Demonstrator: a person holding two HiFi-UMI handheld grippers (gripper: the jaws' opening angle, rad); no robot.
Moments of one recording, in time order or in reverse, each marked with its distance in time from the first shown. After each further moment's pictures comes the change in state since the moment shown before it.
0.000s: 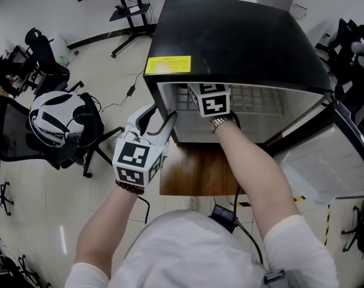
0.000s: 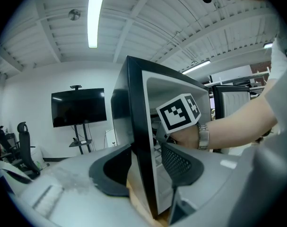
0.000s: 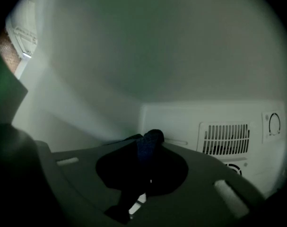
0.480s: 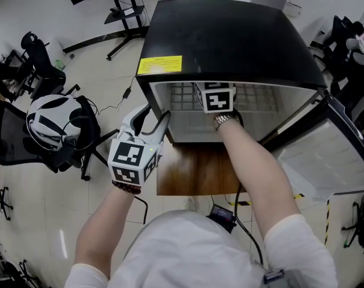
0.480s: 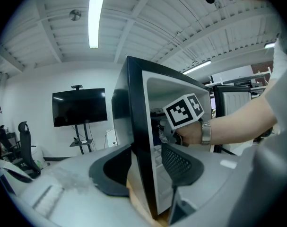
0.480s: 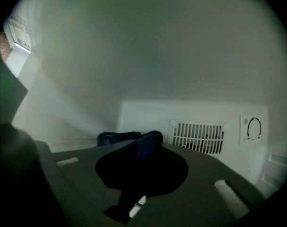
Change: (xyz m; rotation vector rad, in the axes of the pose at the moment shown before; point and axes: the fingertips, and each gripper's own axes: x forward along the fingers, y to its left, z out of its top) left arm 0.000 0.000 0.001 -0.011 -0.005 0.008; right arm -0.017 -0.045 -0.006 -0.008 0.042 -0.119
